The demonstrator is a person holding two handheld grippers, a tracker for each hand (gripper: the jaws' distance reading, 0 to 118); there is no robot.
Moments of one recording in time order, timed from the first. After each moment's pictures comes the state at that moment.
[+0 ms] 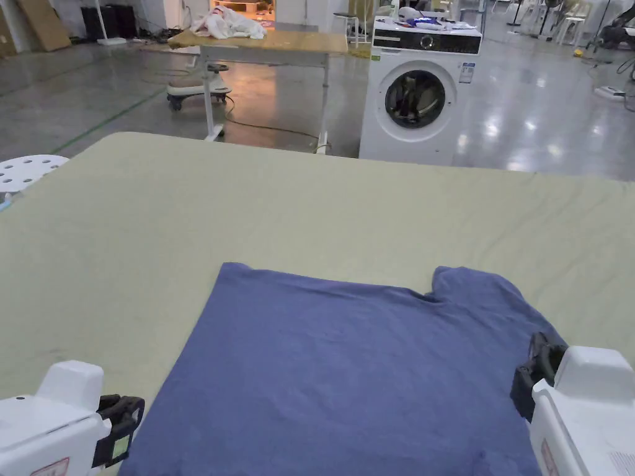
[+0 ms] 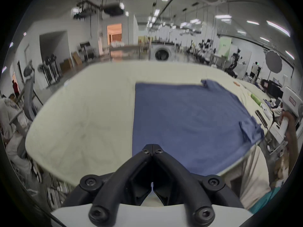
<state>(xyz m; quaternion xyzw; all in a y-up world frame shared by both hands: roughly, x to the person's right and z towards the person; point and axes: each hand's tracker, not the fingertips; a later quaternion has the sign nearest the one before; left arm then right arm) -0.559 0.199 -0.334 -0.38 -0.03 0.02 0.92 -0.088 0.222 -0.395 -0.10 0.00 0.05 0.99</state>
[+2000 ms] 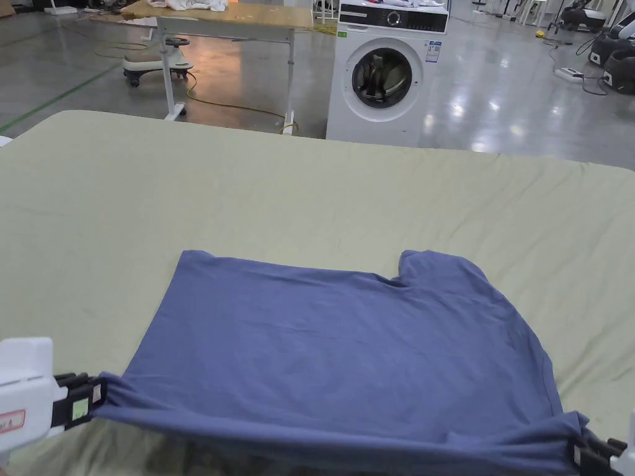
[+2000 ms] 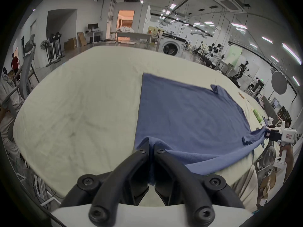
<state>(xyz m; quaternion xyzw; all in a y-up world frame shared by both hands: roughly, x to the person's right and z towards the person) -0.570 0.201 -0.406 -0.38 -0.01 0.10 0.92 0.045 0.196 -0.403 -0.39 0.01 0.00 0.92</state>
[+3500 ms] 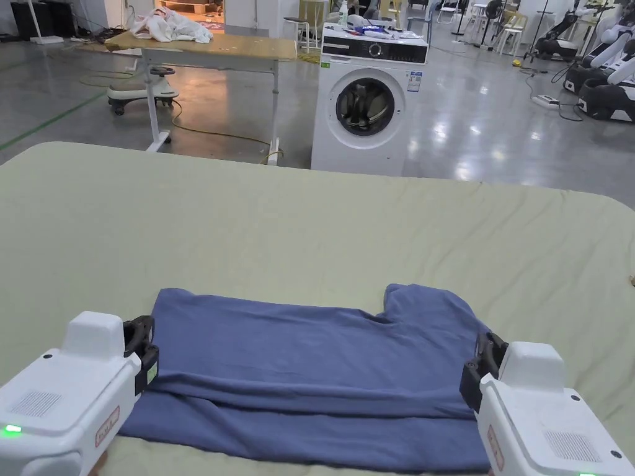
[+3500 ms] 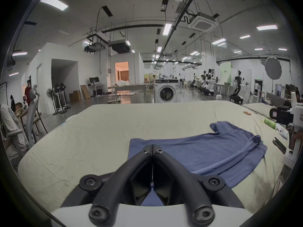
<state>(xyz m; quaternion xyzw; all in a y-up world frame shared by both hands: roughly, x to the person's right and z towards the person) -0.471 0.216 -0.447 -0.13 0.02 -0.01 0.99 -0.076 0.213 -0.457 -0.11 -0.01 0.04 0.99</state>
